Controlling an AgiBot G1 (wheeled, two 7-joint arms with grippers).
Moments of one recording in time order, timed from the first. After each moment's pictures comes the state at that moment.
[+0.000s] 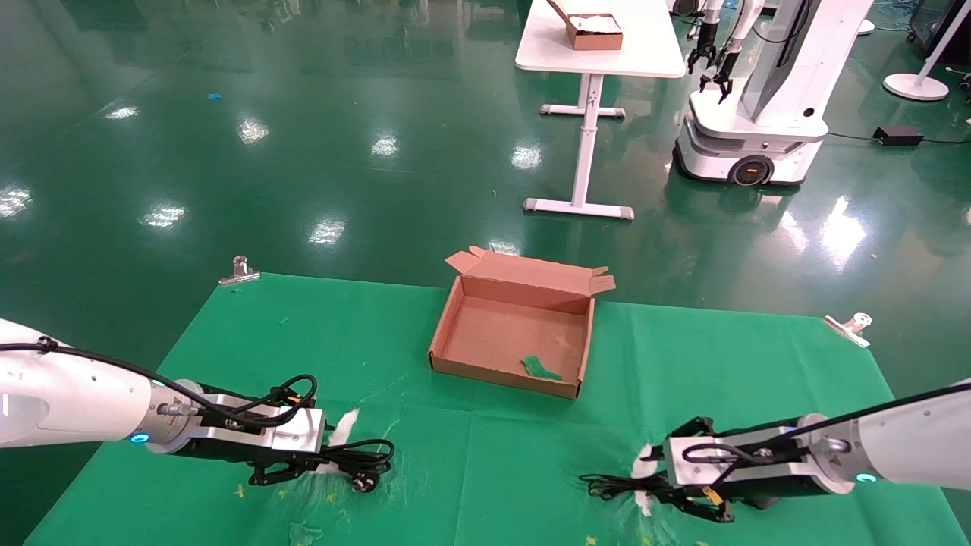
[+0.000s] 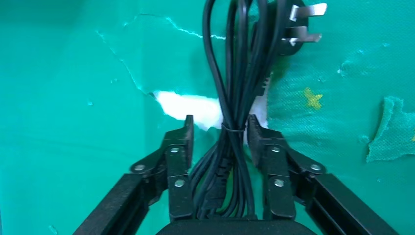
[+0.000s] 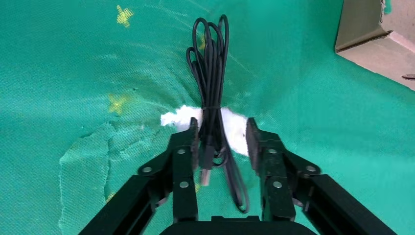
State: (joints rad) left arm -1.69 1.17 0.77 -0.09 1.75 1.12 0.66; right arm 1.60 -1.10 -0.70 0.08 -1.62 -1.22 -0.75
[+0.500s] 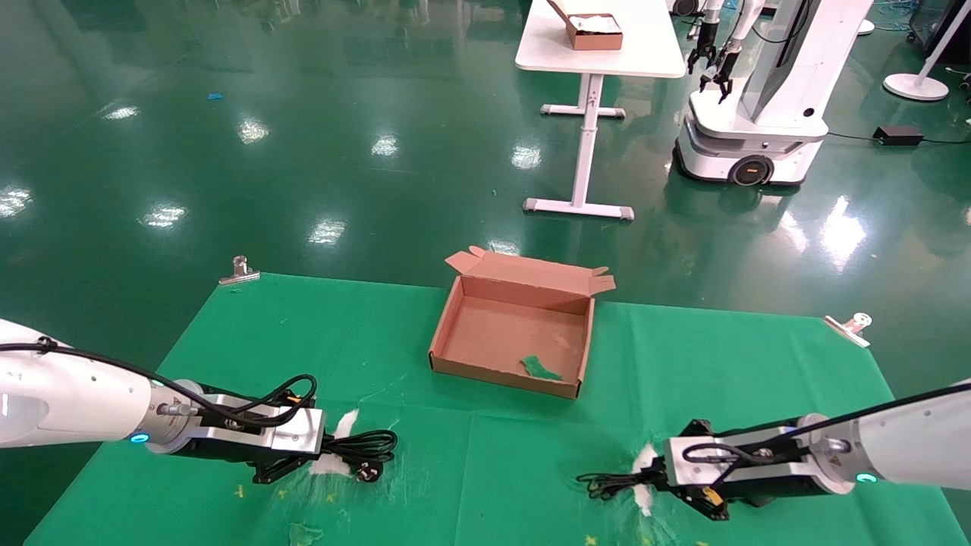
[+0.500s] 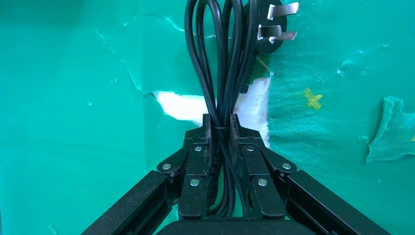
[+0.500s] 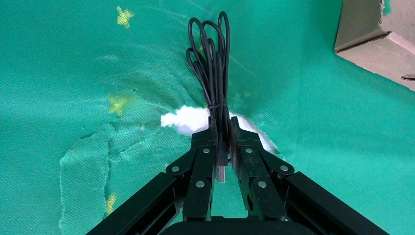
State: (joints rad) left arm -1.69 1.16 0.77 -0.09 1.75 1.12 0.65; right arm 1.61 -1.09 -0.70 0.08 -1.61 -1.22 -0.75
